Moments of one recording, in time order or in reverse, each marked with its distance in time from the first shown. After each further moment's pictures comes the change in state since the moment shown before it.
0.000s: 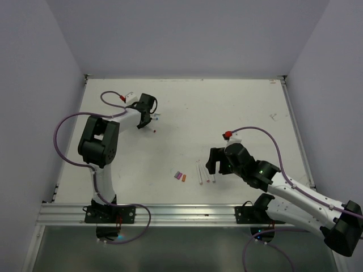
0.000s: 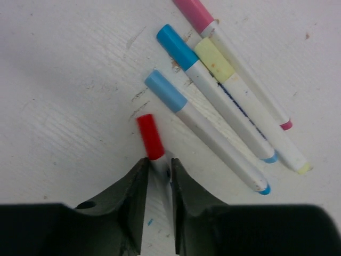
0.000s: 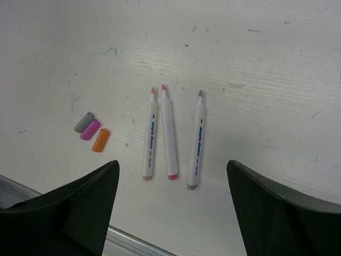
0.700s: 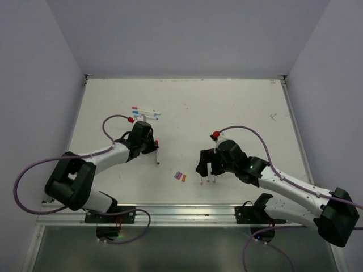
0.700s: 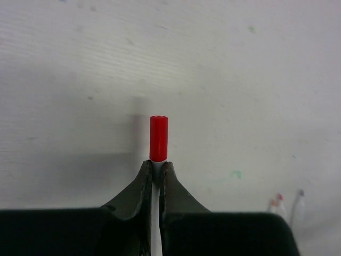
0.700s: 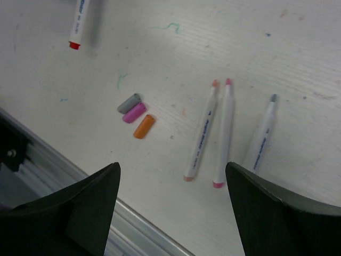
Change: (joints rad) left arm -0.138 -0.522 -0.596 0.257 0.381 0.121; right arm -0.001 0.132 0.003 0.125 -0.201 -0.039
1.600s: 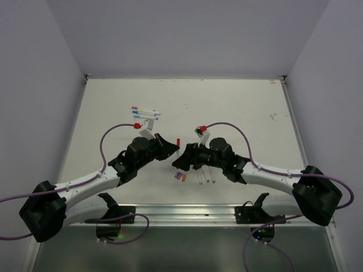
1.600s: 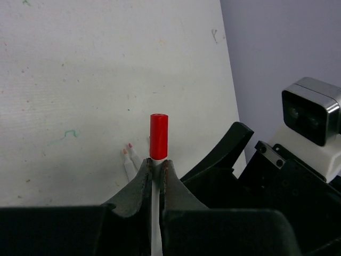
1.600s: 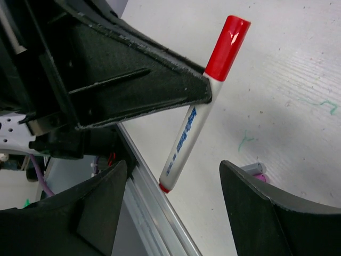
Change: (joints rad) left arm -0.277 -0.398 -0.222 0.385 0.111 -0.191; right arm 0.043 0.257 -0.045 0.708 -0.299 0.180
